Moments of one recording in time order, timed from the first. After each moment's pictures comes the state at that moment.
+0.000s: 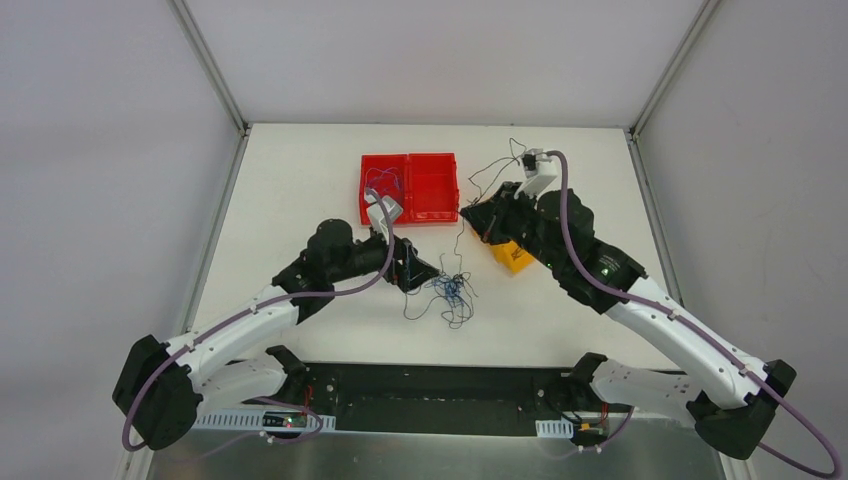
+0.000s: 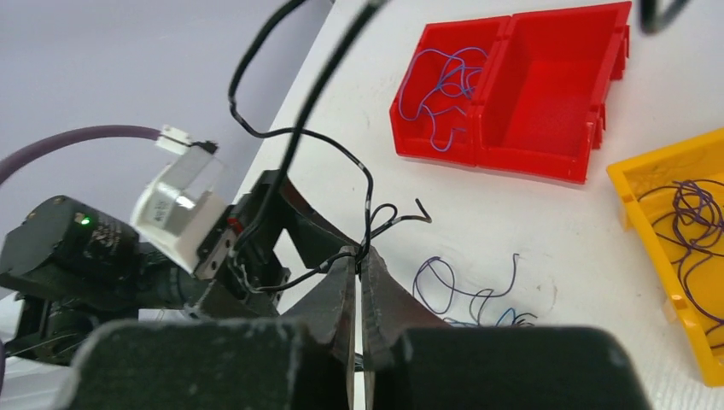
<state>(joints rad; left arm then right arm) -0.69 1.02 0.60 0.15 0.39 -0.40 0.84 1.00 1.08 -0.29 0.13 0.61</state>
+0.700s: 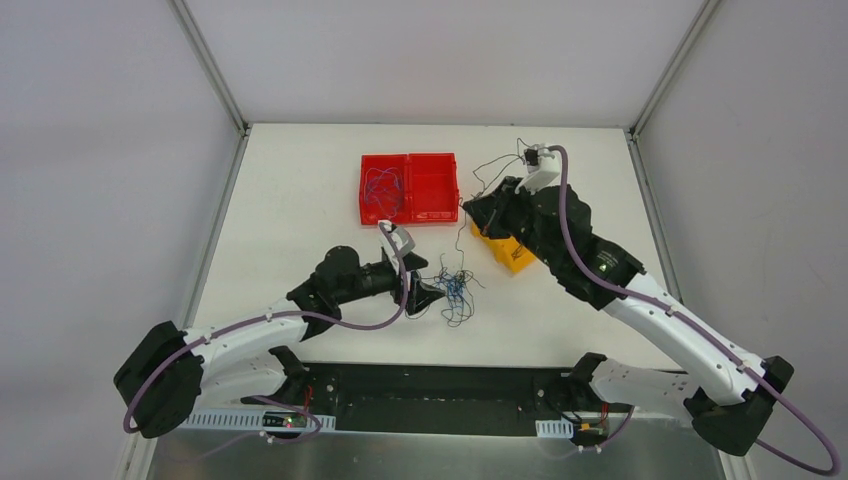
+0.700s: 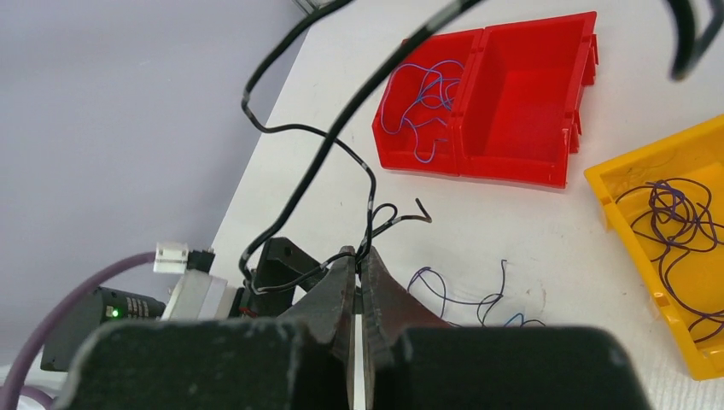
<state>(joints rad) -0.79 1.03 0.42 0.46 0.35 -0.22 0.84 1.02 1.10 -0.32 0.20 0.64</state>
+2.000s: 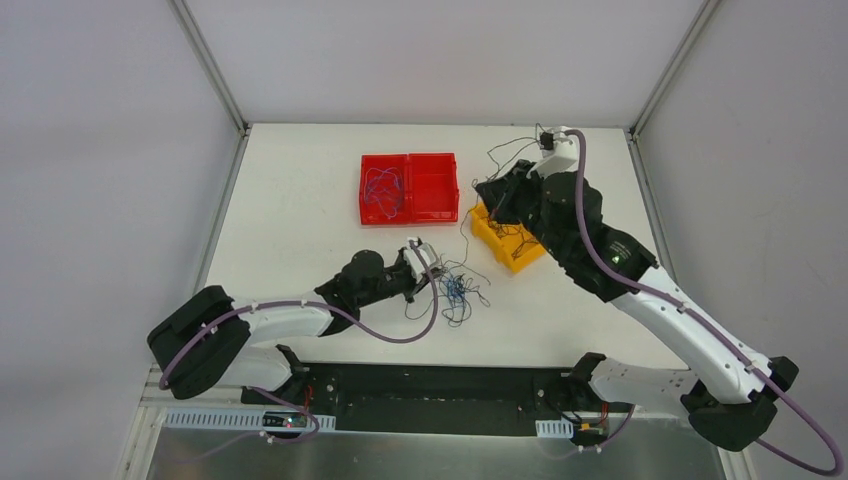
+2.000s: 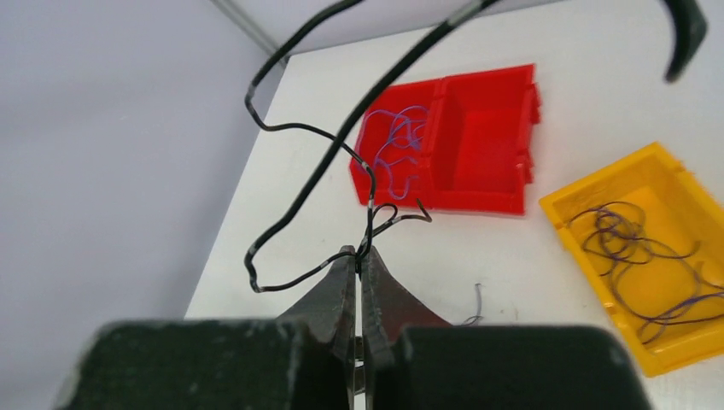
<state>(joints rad) -0.87 1.32 0.42 0.69 0.20 0.15 0.83 1.06 1.24 -0.40 0.29 0.64</state>
